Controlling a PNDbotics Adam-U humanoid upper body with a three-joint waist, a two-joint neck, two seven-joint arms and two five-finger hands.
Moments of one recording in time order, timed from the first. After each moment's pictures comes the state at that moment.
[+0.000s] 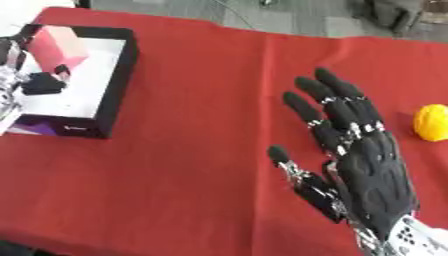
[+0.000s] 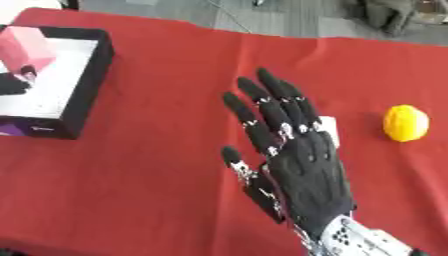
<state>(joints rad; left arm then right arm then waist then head) -0.69 0.85 -0.30 -1.40 -0.21 0.69 0.14 -0.58 -0.53 0.77 -1.99 1.05 0.36 -0.50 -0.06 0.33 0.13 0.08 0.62</state>
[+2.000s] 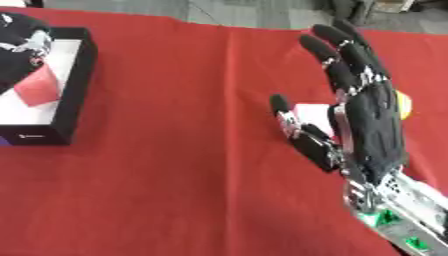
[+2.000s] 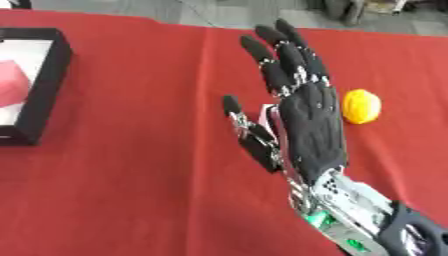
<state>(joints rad) -0.56 0.85 -0.25 -1.88 -0.04 0.55 0.17 -0.58 -0.56 0.60 -1.99 0.84 0.45 -0.58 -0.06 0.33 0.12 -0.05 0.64</state>
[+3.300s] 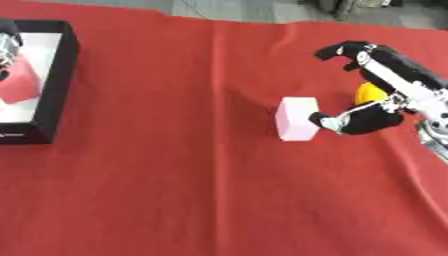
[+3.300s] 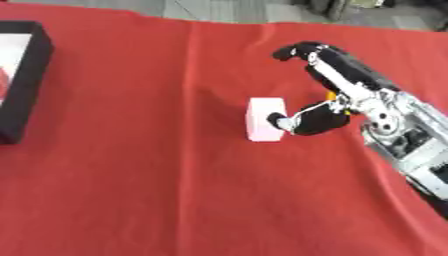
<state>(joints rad) -0.49 0.85 -0.24 -1.98 0.14 0.53 0.26 -0.55 -0.88 0.36 -1.99 0.24 0.47 0.17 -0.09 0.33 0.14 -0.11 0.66</state>
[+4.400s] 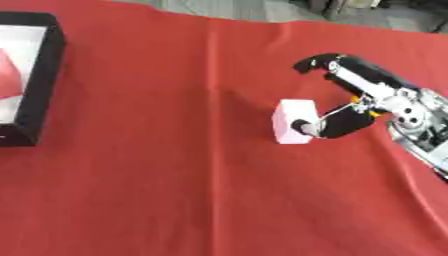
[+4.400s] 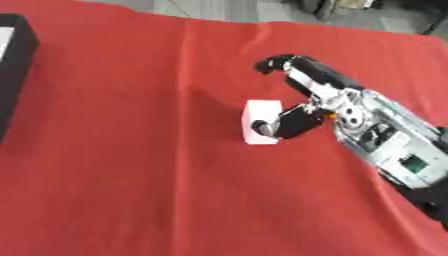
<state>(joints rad) -0.54 0.85 -0.25 -1.99 0.13 0.49 0.24 -0.52 -0.89 0.36 -1.99 0.28 0.58 0.22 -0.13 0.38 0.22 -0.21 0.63</state>
